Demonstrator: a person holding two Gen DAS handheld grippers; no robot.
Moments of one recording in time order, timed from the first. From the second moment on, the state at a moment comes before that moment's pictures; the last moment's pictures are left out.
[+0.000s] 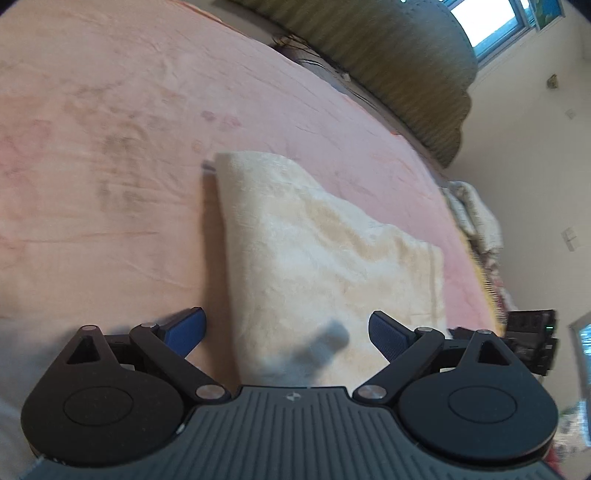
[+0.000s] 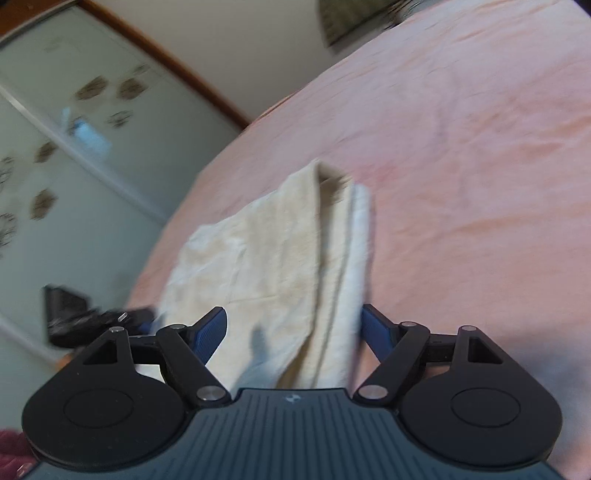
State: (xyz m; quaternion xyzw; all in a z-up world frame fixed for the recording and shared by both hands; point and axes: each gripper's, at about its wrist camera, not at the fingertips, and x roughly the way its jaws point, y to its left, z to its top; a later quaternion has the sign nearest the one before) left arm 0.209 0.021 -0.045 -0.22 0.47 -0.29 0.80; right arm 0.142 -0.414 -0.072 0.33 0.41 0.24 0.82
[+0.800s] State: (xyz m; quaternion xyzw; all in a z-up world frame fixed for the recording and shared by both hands) left arm 0.203 -0.014 0.046 -0.04 0.30 -0.23 0.92; right arm 0.205 -0.341 0.012 0.22 0.32 0.28 0.88
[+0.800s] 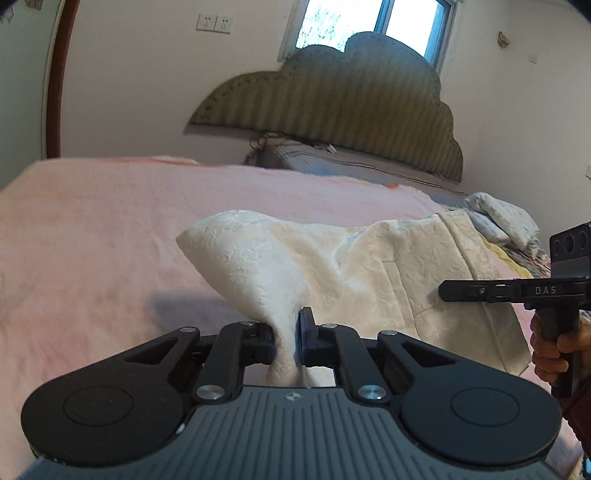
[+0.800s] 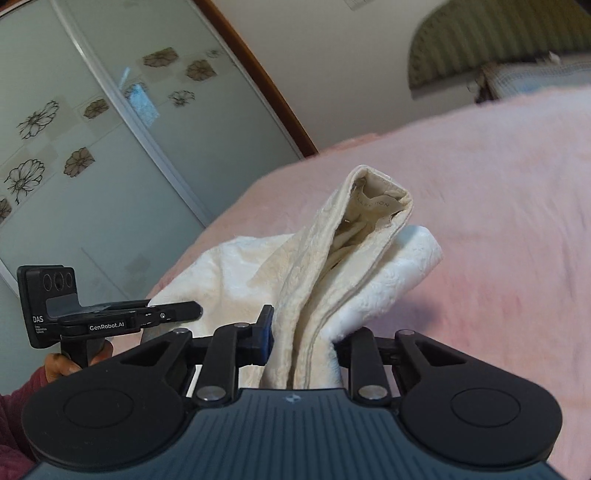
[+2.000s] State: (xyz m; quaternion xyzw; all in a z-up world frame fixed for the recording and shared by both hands) left arm 0.207 -0.058 -0.003 0.10 0.35 -0.04 0.93; right arm 0.200 -0.224 -0.029 -0.03 0.36 0.11 0.93
